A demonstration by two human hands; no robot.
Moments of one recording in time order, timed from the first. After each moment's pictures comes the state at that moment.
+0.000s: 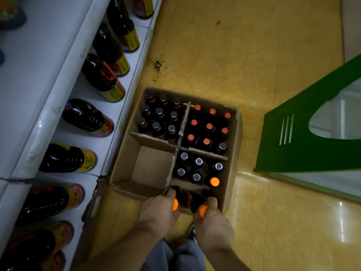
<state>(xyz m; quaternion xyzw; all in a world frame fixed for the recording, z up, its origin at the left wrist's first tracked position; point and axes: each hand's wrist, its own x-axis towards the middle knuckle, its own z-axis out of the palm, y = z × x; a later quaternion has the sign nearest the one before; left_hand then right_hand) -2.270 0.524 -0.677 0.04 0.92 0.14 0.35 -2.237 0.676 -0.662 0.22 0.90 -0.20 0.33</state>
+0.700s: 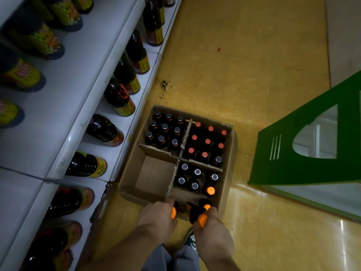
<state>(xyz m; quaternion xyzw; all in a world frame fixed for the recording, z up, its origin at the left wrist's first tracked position) -2.265 0.520 -0.599 0.03 0.93 0.13 0.35 -2.232 0.680 -0.587 0.22 0.89 -0.22 0.33</state>
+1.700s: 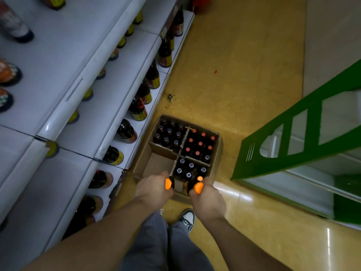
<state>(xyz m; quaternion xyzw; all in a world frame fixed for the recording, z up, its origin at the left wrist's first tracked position) -2.235 0.500 -0.385 -0.01 0.94 0.22 0.26 -2.219 0.686 -0.364 0.16 0.92 -0.25 0.26</state>
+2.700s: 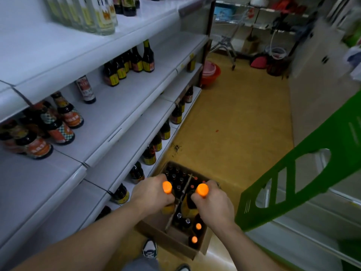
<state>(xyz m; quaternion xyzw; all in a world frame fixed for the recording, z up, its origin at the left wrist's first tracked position) -2.238 0.489 -0.203 -0.07 0.96 0.26 0.11 -2.238 0.692 -0.191 0.03 0.95 -0.29 0.11</state>
